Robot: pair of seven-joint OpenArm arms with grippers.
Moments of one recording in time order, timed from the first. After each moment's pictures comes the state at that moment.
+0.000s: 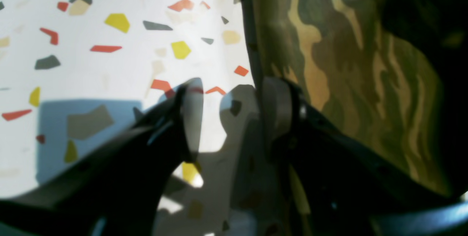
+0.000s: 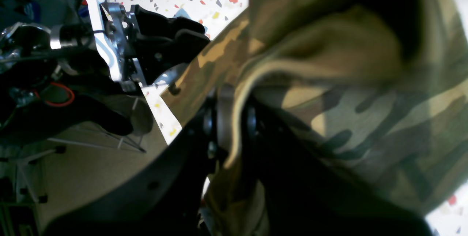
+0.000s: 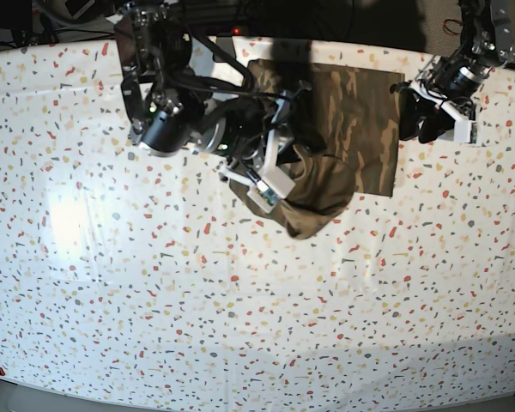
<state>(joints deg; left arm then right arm) 23.1 -13.1 -13.7 84.2 -26.6 -36.7 19.4 -5.6 1.4 -15.1 110.4 33.4 32.6 -63.5</state>
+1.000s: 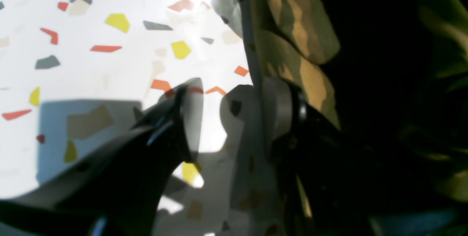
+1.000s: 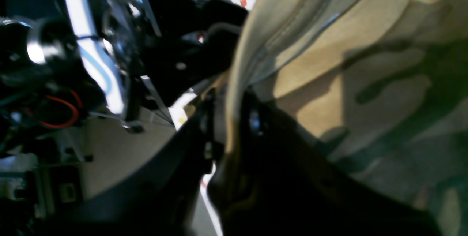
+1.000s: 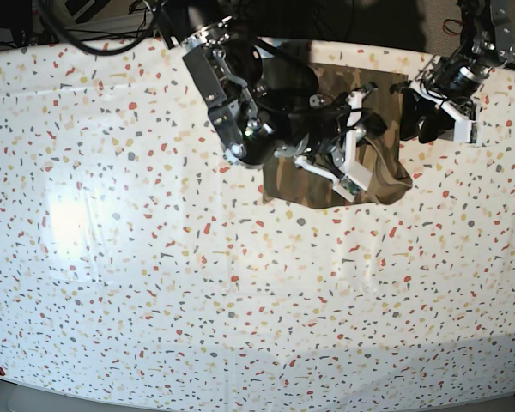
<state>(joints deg) 23.1 -13.1 -13.7 84.2 -26.6 -36.7 19.4 2.2 -8.5 -25.8 88.4 31.2 32.4 -60.0</state>
